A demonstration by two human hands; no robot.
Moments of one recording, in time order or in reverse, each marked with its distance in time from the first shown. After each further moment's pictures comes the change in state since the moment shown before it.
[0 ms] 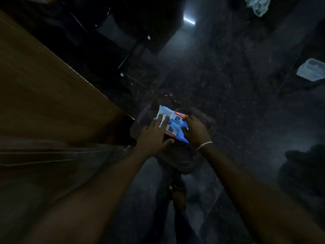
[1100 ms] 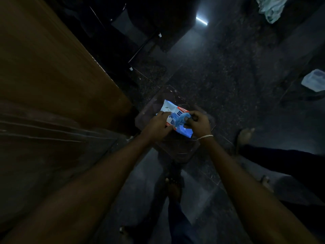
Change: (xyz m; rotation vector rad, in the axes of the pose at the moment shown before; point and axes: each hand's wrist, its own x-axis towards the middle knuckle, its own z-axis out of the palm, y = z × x) left_hand -0.020 0.024 -0.042 -0.403 0.064 -0.135; right_hand -0.019 -0.013 -0.033 0.852 -0.003 0.241
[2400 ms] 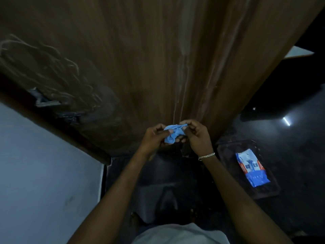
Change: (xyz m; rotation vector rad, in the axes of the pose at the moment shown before) left_hand -0.489 -0.076 -0.200 -1.393 0.846 -0.300; right_hand -0.352 -0.223 0.292 -0.067 -0.754 -0.574
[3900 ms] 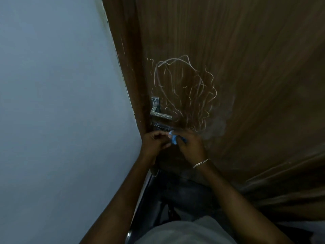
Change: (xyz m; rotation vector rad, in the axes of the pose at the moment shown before) left_hand -0.023 0.079 -0.394 -0.138 0.524 0.178; right_hand 0.103 -0.054 0.428 -0.461 -0.443 -0.456
